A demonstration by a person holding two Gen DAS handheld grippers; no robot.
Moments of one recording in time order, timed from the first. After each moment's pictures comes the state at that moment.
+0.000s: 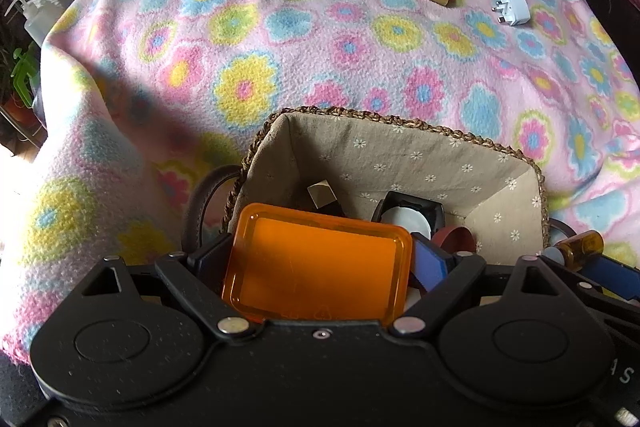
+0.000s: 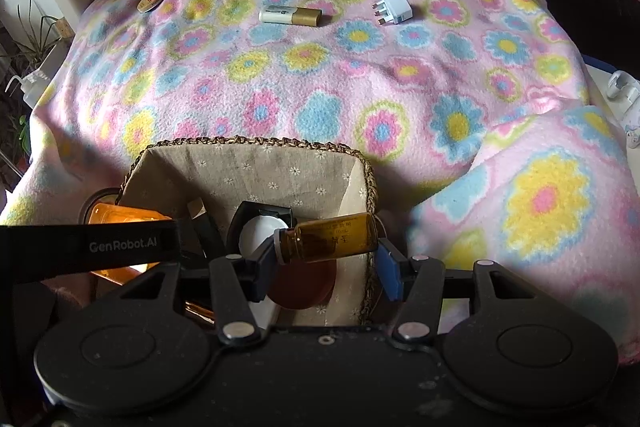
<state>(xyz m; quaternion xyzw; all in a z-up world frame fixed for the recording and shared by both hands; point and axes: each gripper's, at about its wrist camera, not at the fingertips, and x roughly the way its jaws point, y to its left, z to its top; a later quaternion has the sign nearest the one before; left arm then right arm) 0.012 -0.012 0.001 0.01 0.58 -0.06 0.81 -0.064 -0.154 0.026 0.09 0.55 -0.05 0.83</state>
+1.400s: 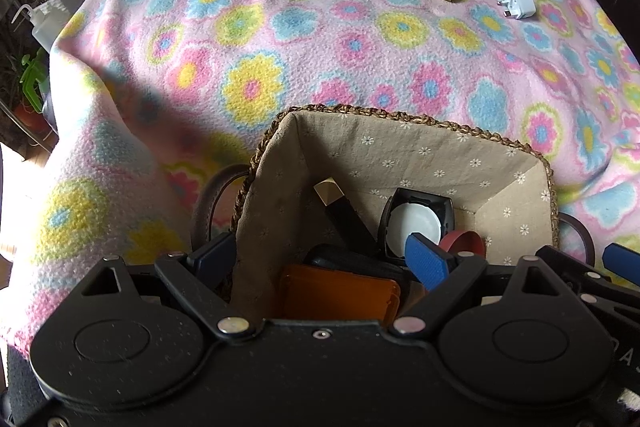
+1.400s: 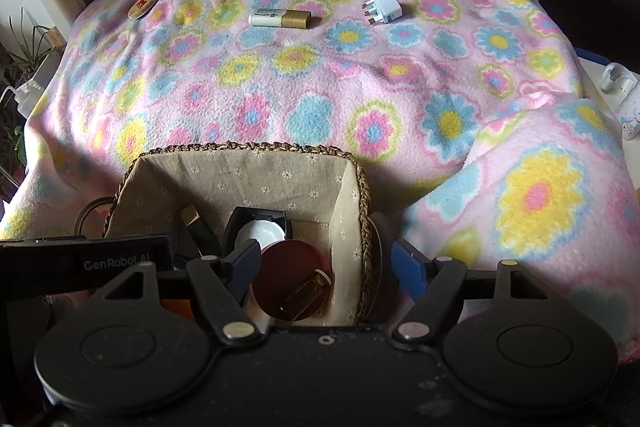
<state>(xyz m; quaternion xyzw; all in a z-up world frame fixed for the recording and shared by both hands) 0.009 -0.014 0.000 0.03 0.58 -0.05 0.81 -0.063 -0.158 0.024 0.10 0.55 -0.06 0.83</state>
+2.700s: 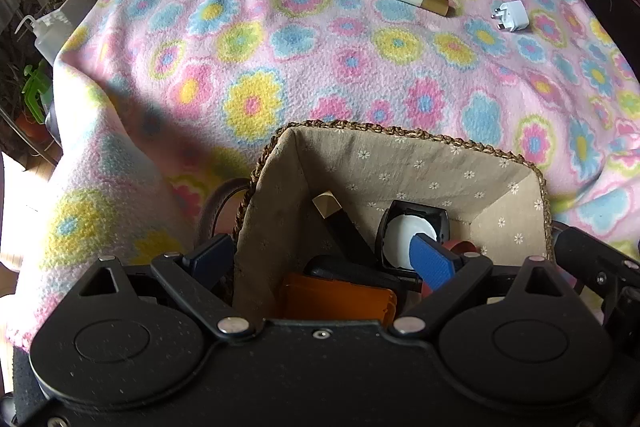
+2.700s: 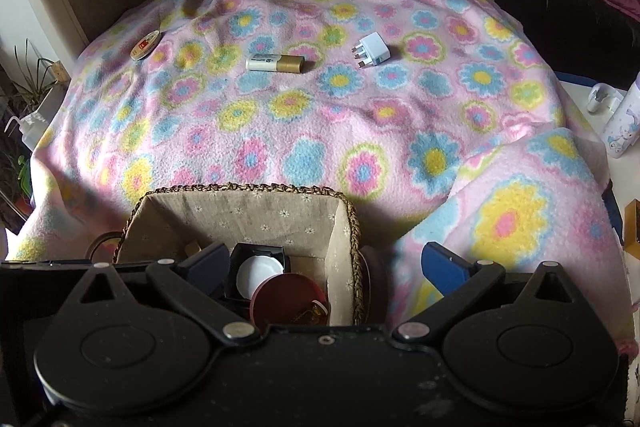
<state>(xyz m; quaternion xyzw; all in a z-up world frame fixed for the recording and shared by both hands) 0.008 -0.013 0.008 0.03 0.56 -0.05 0.83 -0.072 -0.160 0.045 0.10 0.50 -0.07 0.86</state>
